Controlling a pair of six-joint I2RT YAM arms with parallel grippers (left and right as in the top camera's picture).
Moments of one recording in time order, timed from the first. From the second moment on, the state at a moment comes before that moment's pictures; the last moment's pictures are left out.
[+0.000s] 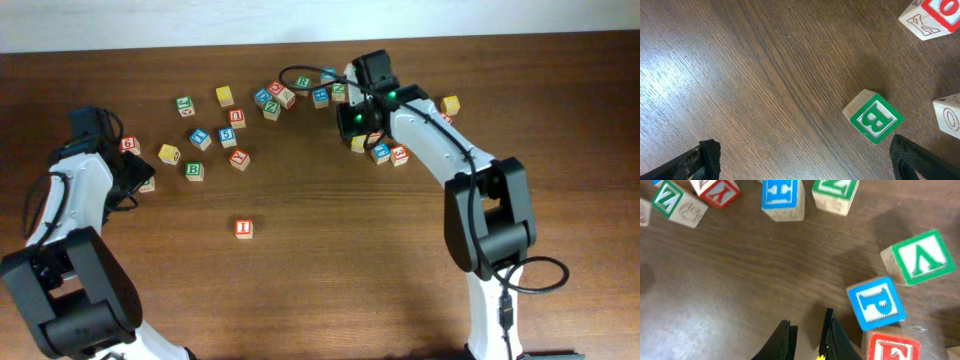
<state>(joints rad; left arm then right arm) 0.31 1.85 1.33 -0.80 -0.26 -0.57 0.34 2.22 1.76 -0.58 -0.14 0.16</state>
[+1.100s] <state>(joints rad) 0.31 1.85 1.33 -0.80 -0.26 -0.57 0.29 2.27 1.76 -0.76 0.07 0.21</state>
